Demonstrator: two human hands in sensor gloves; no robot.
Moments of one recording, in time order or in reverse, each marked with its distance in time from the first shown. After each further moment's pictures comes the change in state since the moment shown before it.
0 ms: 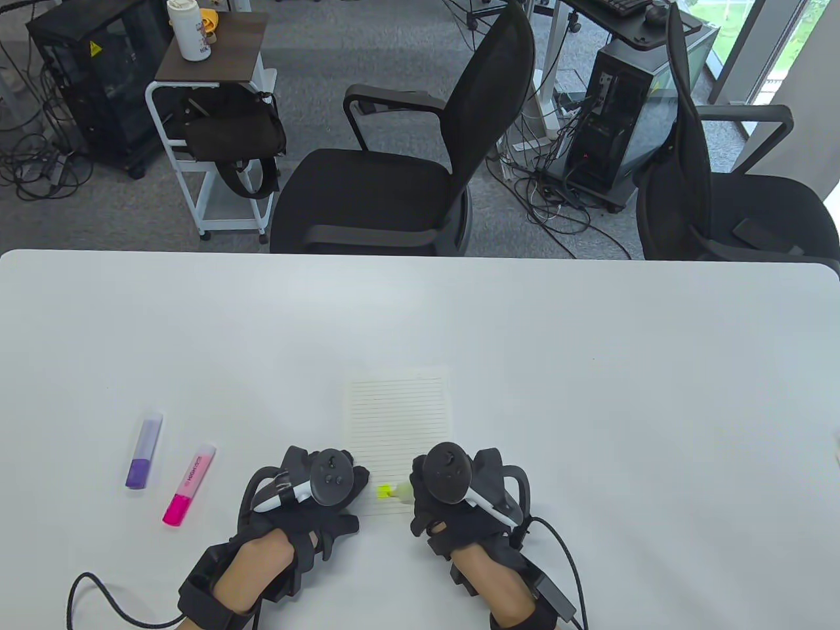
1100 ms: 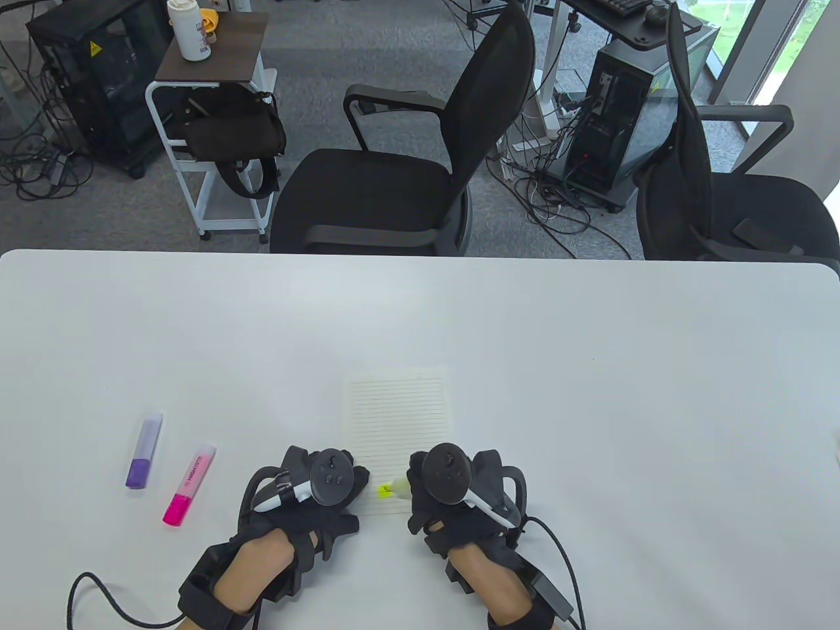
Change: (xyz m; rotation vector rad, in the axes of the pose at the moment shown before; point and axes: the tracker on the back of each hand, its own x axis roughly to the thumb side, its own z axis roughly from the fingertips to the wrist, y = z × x) left_hand 0.000 0.000 0.000 -0.001 -0.001 0.001; right_hand 0.001 0.005 -0.002 -0.025 -0.017 -0.057
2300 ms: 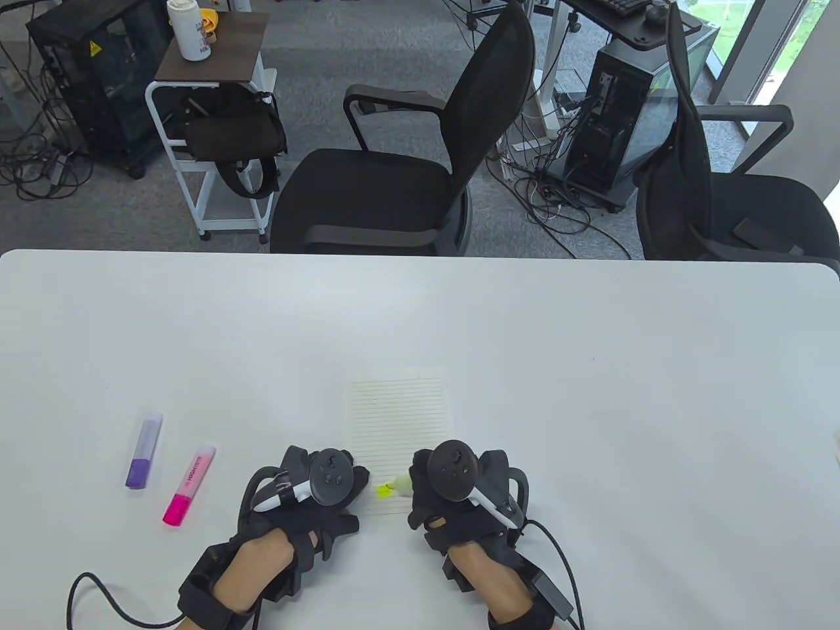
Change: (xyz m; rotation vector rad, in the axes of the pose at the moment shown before) left_hand 0.000 0.000 0.000 0.000 -0.002 0.005; right_hand -0.005 -0.005 0.001 -0.001 0.068 -0.010
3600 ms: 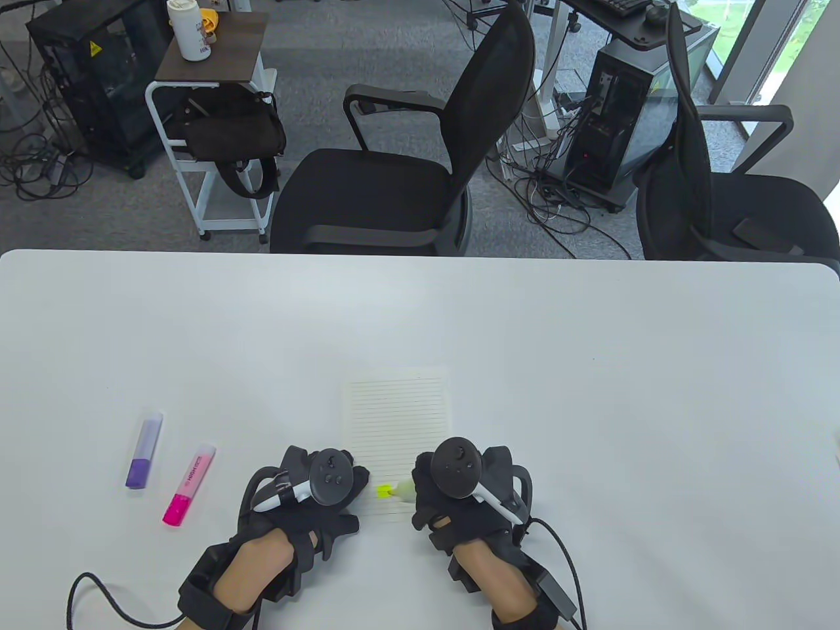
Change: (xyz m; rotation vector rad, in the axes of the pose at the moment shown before) left_hand 0.000 0.000 0.000 -0.001 0.000 0.000; right_hand -0.004 -0.004 -0.001 0.039 -0.010 -0.016
